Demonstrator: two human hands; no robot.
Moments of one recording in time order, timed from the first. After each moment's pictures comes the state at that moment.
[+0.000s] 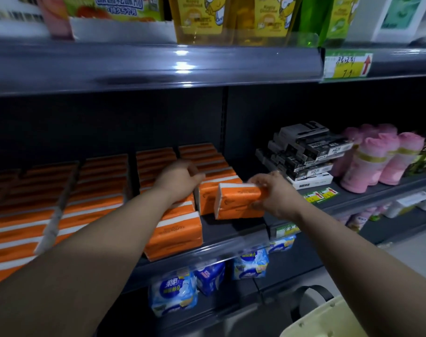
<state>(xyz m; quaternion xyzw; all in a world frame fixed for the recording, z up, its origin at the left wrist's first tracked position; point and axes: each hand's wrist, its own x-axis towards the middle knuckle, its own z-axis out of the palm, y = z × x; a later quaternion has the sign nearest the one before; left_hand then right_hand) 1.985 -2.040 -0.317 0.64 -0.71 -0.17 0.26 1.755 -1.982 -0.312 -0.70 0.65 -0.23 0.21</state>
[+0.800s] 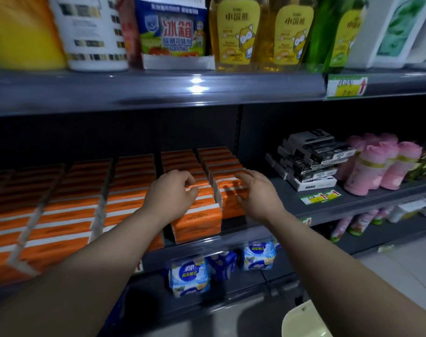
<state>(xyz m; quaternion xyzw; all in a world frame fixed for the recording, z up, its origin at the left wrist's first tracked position) 2.041 -1.941 -0.295 0.62 -0.74 -0.03 0.28 1.830 -1.948 -0.305 -0.75 0.62 -0.23 0.05</state>
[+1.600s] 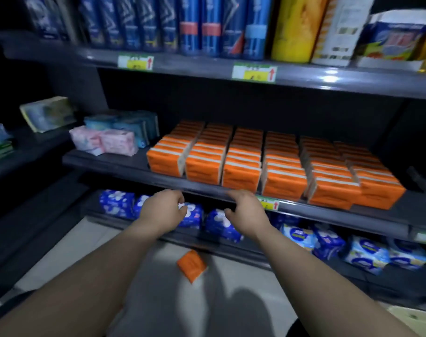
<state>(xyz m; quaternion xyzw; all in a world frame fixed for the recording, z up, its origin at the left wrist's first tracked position) 2.306 -1.636 -0.344 0.83 -0.53 -0.02 0.16 2.117 -1.734 -0.339 -0.89 0.39 -0.17 0.17</state>
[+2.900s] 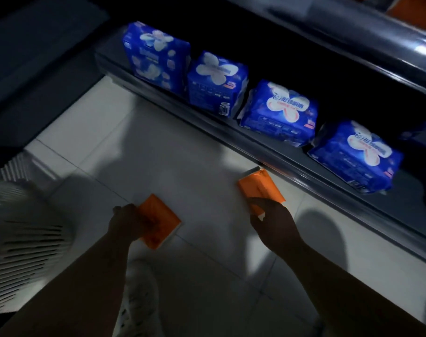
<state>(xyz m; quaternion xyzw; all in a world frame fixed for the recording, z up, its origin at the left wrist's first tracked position) 2.492 -1.494 -0.790 0.92 -0.11 -0.38 0.03 2.243 -1.709 -0.687 -0.86 0.41 0.07 0.31</state>
